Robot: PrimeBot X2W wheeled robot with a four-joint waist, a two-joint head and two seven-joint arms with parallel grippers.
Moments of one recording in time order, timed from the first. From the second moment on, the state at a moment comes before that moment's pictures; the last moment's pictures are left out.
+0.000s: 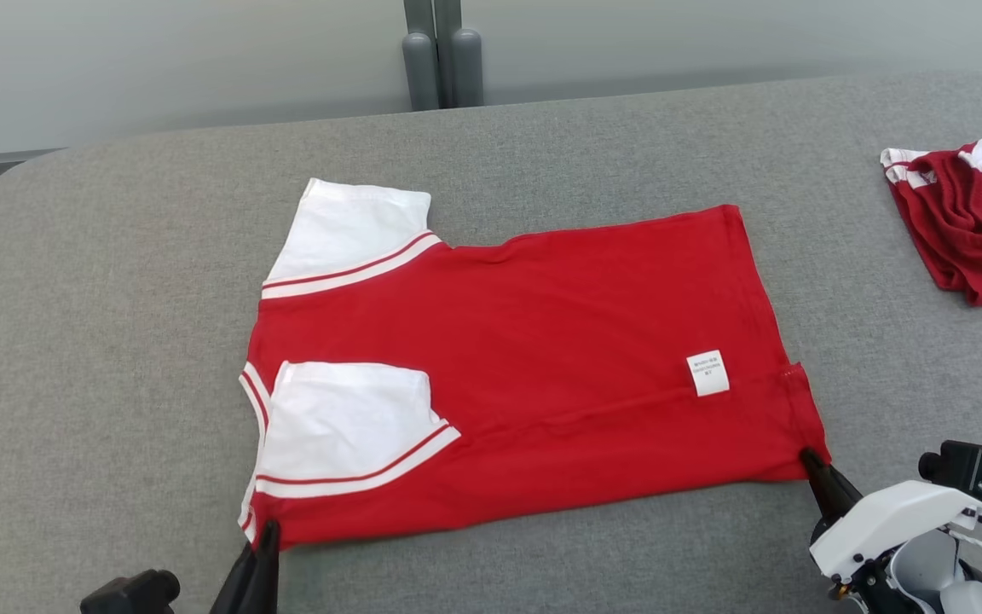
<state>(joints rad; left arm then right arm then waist) 0.23 0.13 -0.12 -0.04 -0.59 -0.03 0.05 -0.05 -0.08 -0.09 0.29 0.66 0.13 0.20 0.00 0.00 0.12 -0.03</state>
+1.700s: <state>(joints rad) -0.85 0.32 -0.19 0.50 -0.43 0.01 0.41 -0.37 -0.11 0.06 0.06 0.44 0.13 0.20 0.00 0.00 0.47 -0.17</state>
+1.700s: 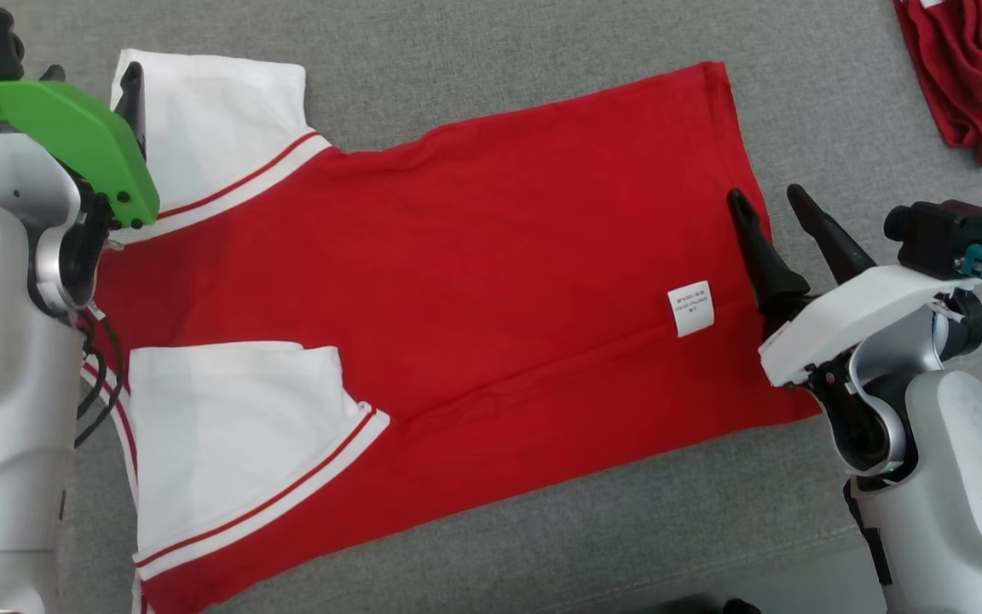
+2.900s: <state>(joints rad) -0.93 0.27 -0.24 0.73 -0.46 -0.09 0.15 -0.60 -0.32 0.18 0.27 0.34 0.13 0.21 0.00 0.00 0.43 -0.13</state>
